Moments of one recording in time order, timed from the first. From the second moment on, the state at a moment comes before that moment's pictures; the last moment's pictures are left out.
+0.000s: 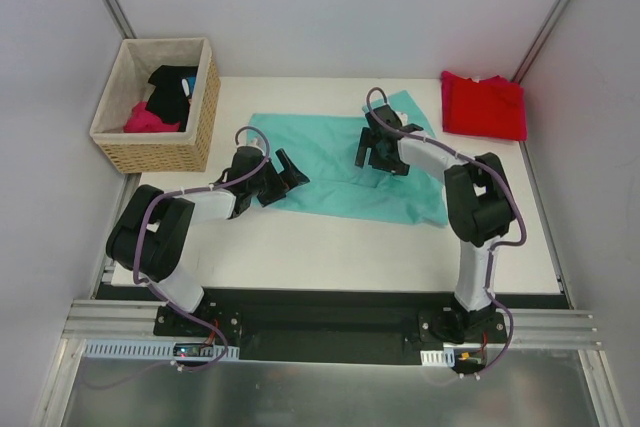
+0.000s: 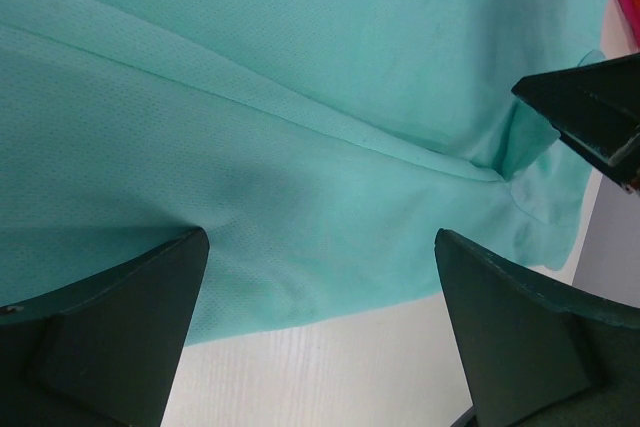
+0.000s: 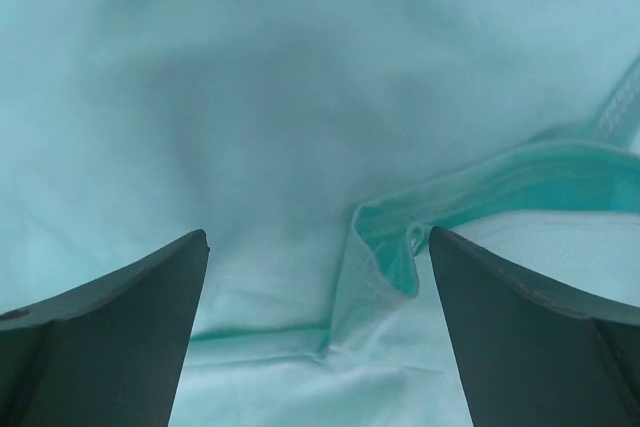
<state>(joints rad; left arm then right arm) -0.38 1.62 0.69 0.26 0.25 -0.88 0.46 1.98 1.41 -0.53 0.25 0.59</state>
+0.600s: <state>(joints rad) -0.38 1.61 0.67 0.27 0.26 -0.88 0.52 1.83 1.42 -0.54 0.31 0.53</state>
